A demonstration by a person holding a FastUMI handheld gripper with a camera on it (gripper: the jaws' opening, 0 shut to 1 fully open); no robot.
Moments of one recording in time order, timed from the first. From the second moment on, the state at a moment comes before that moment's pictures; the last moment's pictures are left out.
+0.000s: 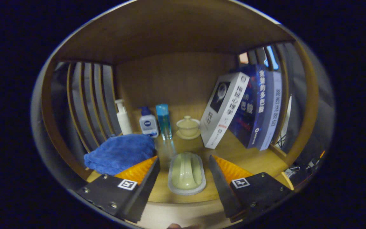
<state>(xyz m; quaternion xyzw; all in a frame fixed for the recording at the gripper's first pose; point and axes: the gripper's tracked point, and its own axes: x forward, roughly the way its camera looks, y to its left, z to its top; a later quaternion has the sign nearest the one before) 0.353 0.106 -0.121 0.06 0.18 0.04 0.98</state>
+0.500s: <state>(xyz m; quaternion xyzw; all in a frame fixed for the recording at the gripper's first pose) 0.210 0.098 -0.072 0.00 0.07 0.06 1.00</state>
